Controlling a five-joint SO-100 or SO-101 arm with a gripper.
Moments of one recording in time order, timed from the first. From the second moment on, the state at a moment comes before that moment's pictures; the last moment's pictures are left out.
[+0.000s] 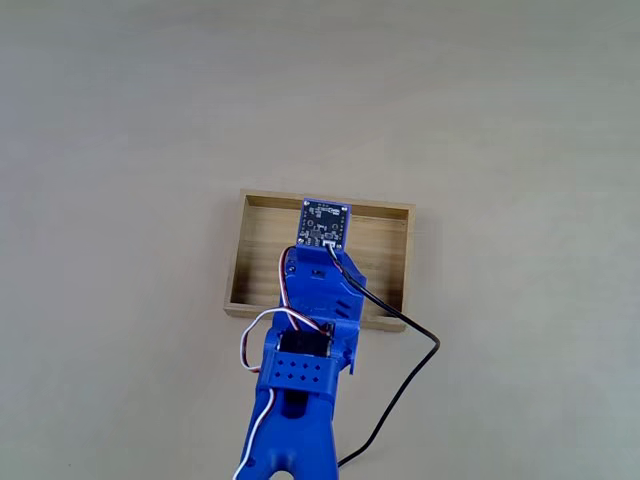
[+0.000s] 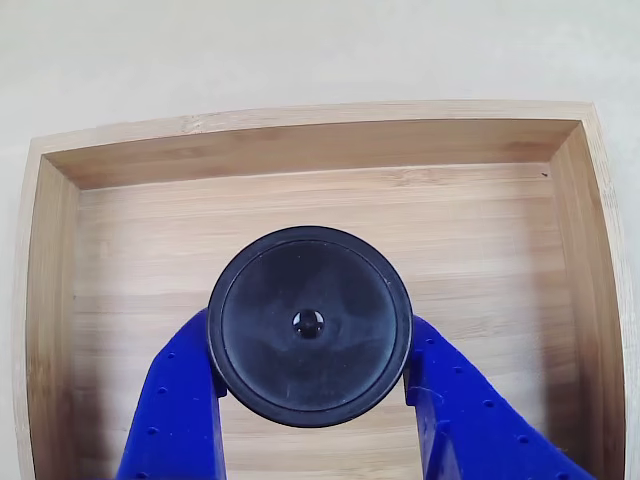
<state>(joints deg) 2.7 -5.2 39.4 20.6 1.8</state>
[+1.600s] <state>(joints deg) 2.6 -2.1 38.2 20.2 7.6</state>
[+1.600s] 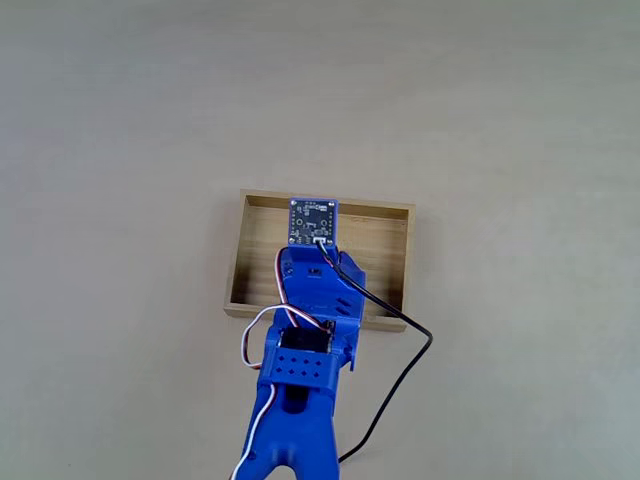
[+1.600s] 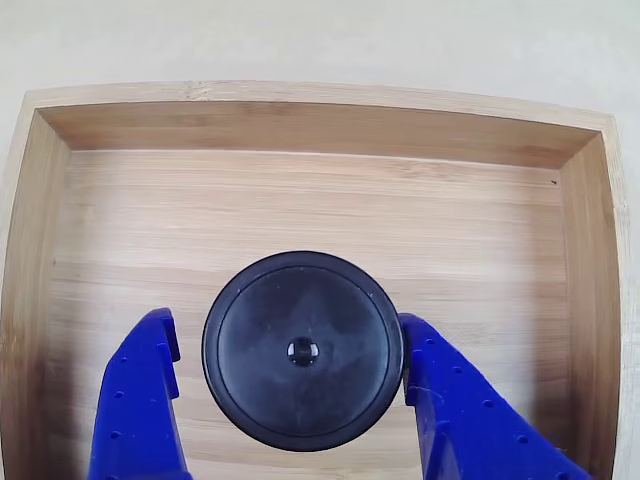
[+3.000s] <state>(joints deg) 0.4 -60.5 59.6 40.6 2.8</state>
